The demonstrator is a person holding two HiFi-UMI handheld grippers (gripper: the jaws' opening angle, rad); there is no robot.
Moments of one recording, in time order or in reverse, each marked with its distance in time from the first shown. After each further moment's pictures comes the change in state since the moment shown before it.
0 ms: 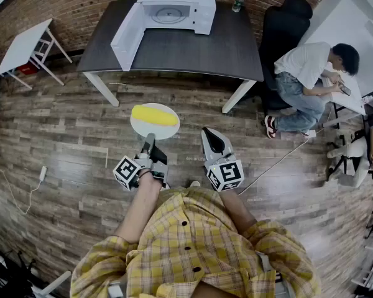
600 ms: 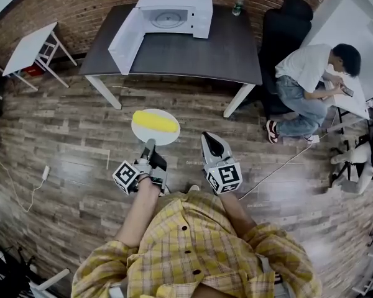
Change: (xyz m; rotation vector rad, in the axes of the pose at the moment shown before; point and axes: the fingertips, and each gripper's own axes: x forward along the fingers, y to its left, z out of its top) left arm -0.003 0.004 -0.044 0.013 0.006 0.017; right arm -0.025 -0.034 -0.017 0.017 0.007 0.022
